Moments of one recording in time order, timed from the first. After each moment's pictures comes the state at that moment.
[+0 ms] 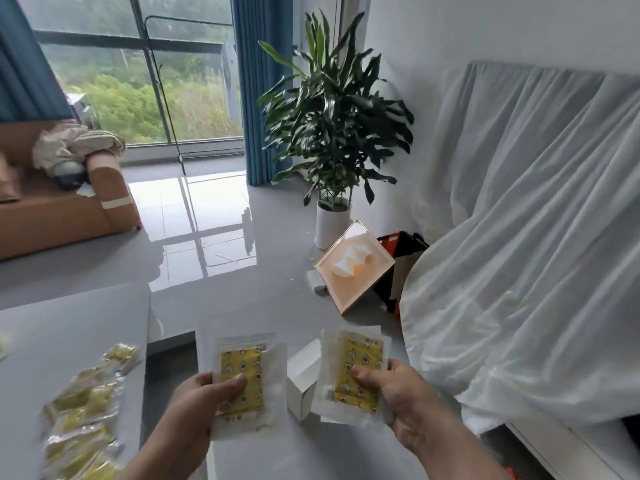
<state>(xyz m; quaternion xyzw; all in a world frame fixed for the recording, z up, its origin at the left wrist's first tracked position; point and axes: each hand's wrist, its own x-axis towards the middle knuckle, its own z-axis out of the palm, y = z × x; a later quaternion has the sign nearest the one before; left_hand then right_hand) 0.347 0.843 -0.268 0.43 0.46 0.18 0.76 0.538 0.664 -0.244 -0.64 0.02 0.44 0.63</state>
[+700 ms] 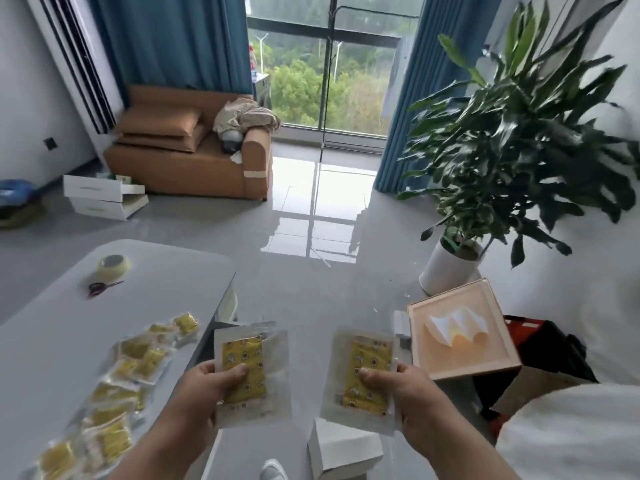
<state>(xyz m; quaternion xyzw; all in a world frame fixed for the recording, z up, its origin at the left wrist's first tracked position) 0.470 0.983 -0.286 0.26 0.56 0.38 0.69 0.732 0.913 -0.251 -0.65 -0.16 0.60 0.44</state>
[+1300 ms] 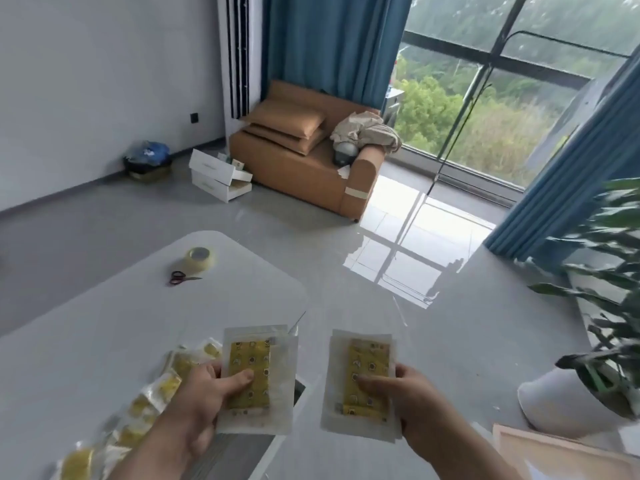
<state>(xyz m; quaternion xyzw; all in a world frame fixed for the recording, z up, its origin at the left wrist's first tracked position) 0.384 1.202 -0.295 0.17 0.57 0.48 0.64 0.647 1.248 -0.254 -0.61 -0.32 0.66 0.29</state>
